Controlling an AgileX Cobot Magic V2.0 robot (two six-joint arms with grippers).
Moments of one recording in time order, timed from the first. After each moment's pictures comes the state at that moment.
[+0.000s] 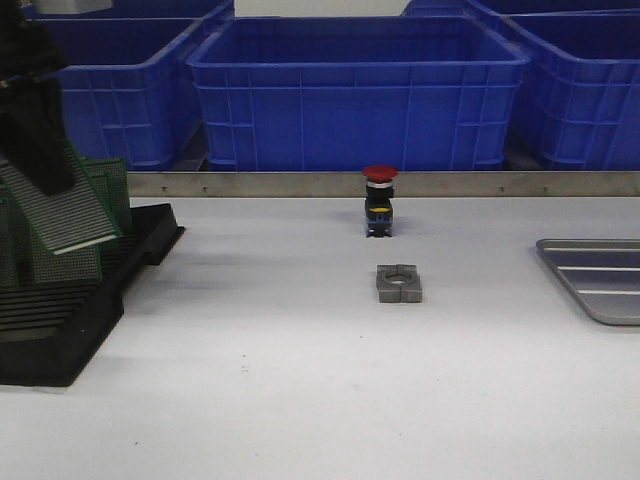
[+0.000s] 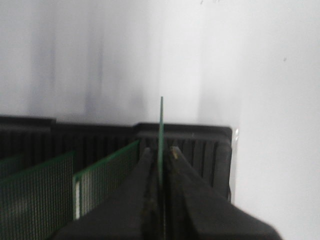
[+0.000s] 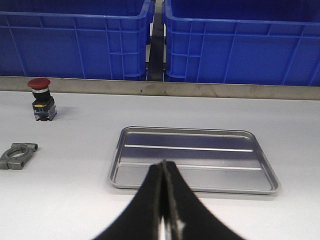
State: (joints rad) left arm -0.18 1.76 -1.44 -0.32 1.21 1.48; right arm -0.04 -0.01 0.03 -0.04 0.13 0.02
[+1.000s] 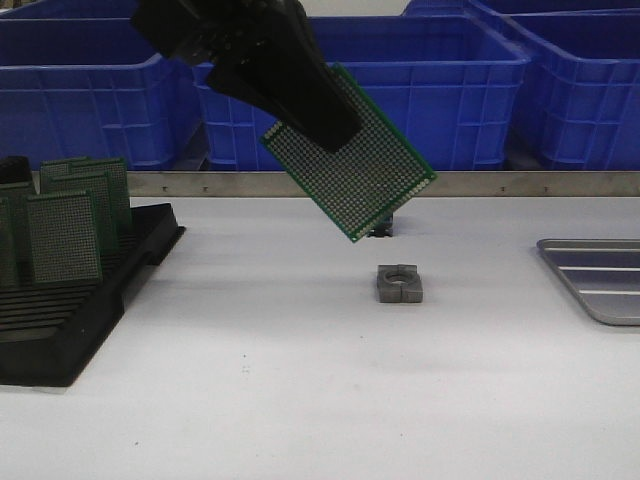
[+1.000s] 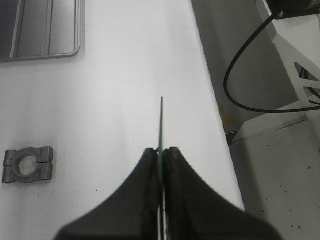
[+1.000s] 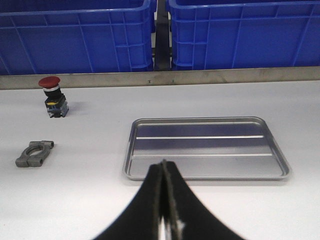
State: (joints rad) left arm -0.49 1.76 -1.44 -0.81 1.19 1.48; right arm -0.04 0.03 -0.09 0.04 0.29 0.02
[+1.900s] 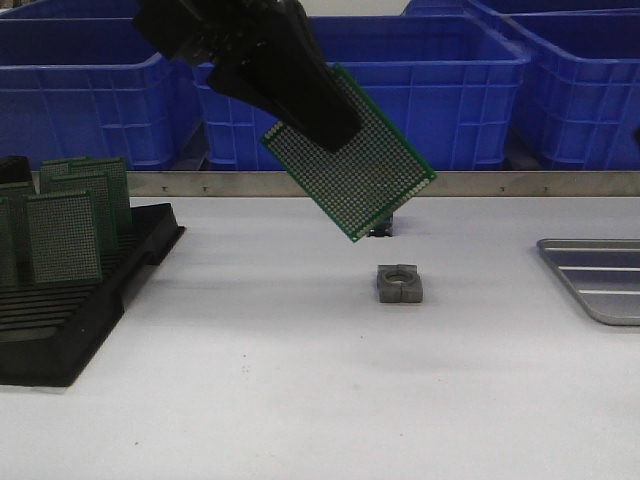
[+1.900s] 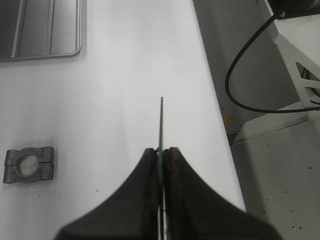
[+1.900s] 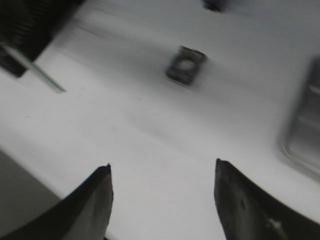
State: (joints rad) left arm -0.49 1.76 -1.44 -0.81 1.18 1.48; right arm 0.03 0.90 -0.59 0.80 0.68 -0.90
